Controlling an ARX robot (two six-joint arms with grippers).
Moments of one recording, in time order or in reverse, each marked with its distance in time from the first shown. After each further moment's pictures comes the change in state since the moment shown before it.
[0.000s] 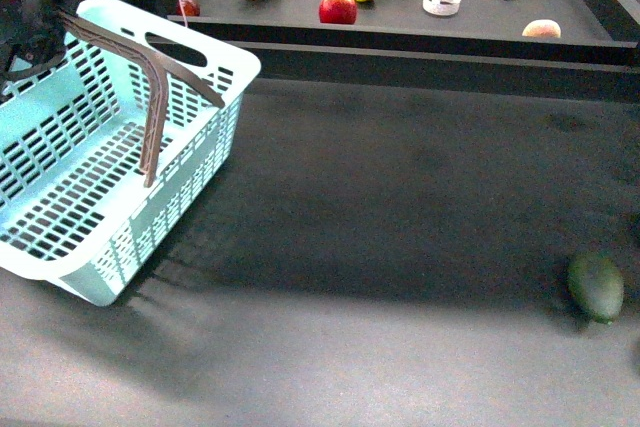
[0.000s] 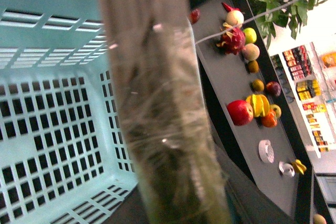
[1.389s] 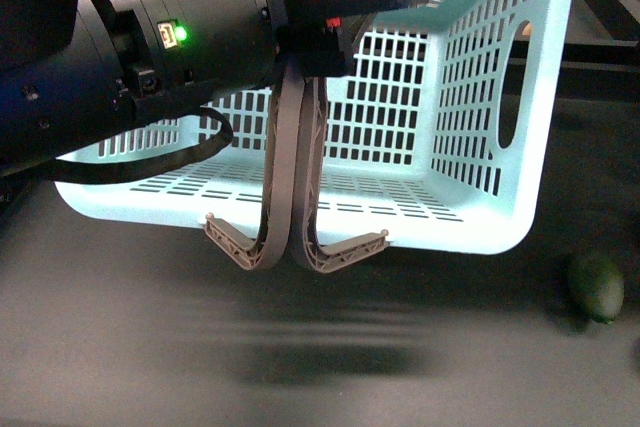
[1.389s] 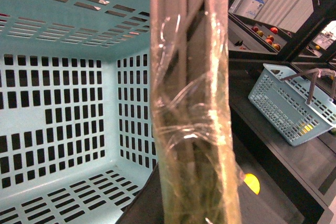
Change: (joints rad) left arm -0.484 -0.387 -0.554 0.486 0.491 0.657; right arm 0.000 0.000 0.000 0.000 0.000 0.000
